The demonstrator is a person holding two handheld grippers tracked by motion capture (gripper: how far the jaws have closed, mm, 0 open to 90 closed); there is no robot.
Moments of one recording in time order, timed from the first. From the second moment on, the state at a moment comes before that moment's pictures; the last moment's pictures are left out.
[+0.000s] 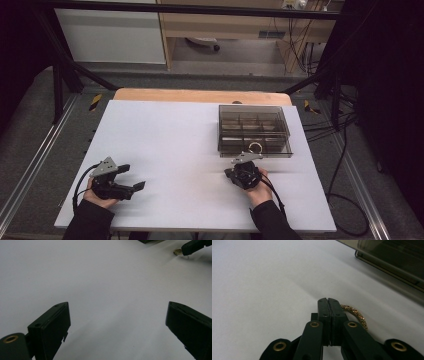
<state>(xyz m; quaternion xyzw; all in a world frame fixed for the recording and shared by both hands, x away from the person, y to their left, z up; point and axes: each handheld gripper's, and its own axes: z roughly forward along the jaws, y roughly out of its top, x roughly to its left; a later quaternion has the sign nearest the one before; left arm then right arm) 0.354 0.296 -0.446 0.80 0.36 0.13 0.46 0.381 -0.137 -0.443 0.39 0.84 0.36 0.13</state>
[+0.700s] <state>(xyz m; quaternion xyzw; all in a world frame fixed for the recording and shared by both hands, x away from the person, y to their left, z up) 0.354 0.296 -0.446 0.80 0.36 0.13 0.46 0.373 -0.143 -0.427 0.38 0.84 0.38 0.13</state>
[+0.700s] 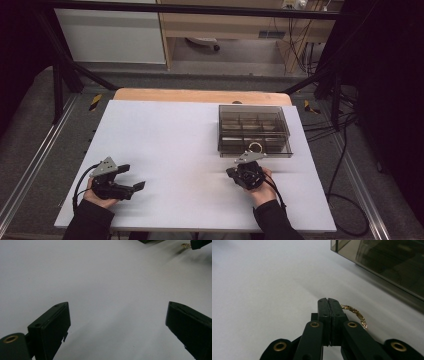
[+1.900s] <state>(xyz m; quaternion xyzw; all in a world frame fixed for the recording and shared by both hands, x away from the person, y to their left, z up) 0.354 0.296 -0.446 0.80 0.36 0.13 0.46 0.354 -0.158 -0.393 0.36 0.84 0.40 0.12</state>
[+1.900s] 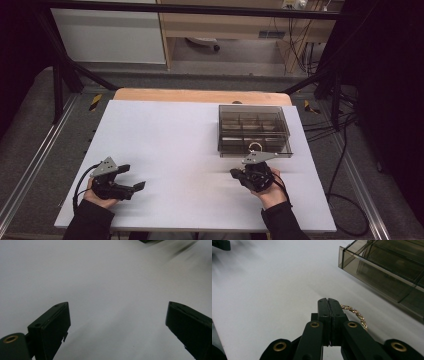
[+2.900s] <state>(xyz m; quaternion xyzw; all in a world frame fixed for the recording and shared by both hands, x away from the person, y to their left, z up) 0.354 0.295 -0.446 0.80 0.36 0.13 0.46 0.351 -0.179 -0.360 0.36 0.82 0.41 0.15</state>
